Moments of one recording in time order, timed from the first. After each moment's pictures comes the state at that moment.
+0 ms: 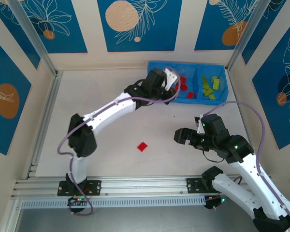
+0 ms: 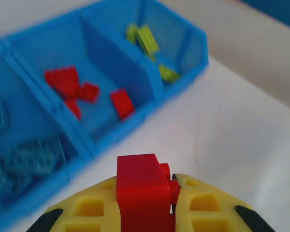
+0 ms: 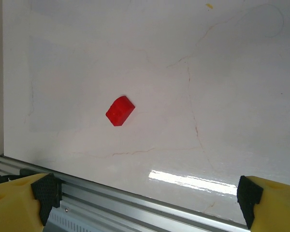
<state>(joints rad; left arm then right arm) -0.83 2.05 1.99 -0.46 0.09 -0.09 0.52 0.69 0.90 -1.09 -0.19 0.73</state>
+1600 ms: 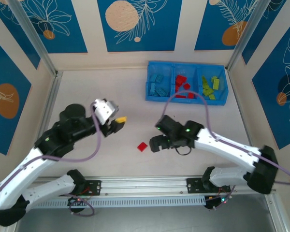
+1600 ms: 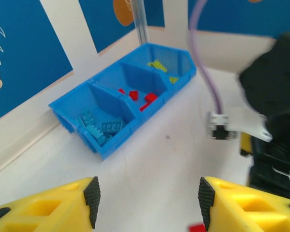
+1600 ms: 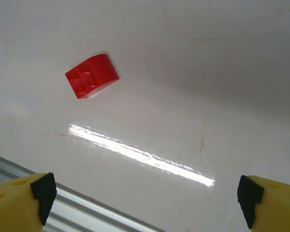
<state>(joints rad) -0.79 0.79 1.09 -0.61 0.10 0.24 0.97 1.26 1.00 -0.95 0.08 0.61</state>
